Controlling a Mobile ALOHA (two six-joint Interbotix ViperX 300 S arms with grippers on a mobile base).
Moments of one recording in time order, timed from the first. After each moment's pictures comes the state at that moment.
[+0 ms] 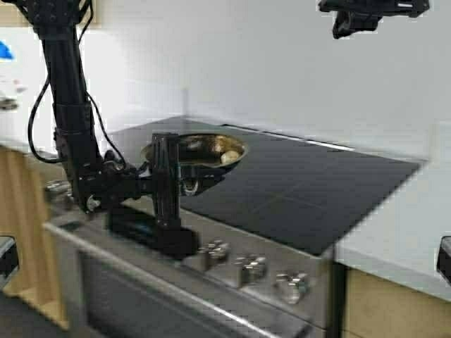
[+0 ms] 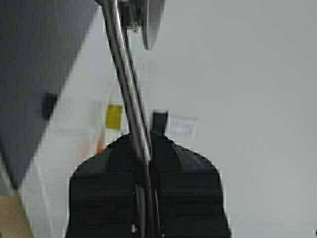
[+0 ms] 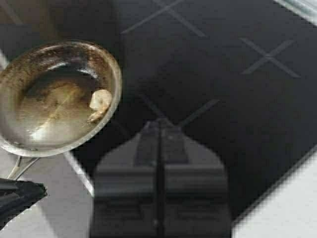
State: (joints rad) left arm -0.39 0.90 0.53 0.58 -1.46 -1.75; right arm 0.36 -0.29 0.81 0.33 -0.06 -0.25
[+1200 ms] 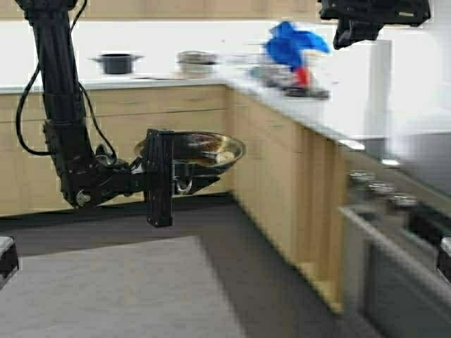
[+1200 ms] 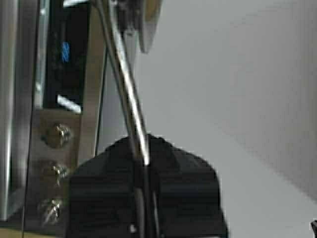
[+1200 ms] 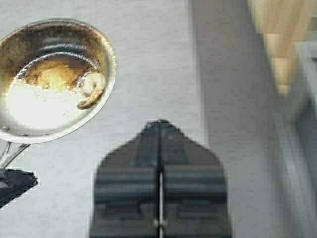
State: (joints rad) left arm -0.39 0.84 0.63 0.57 -1.47 -1.69; right arm 0.36 -0.29 0.83 0.31 -0.02 -0.21
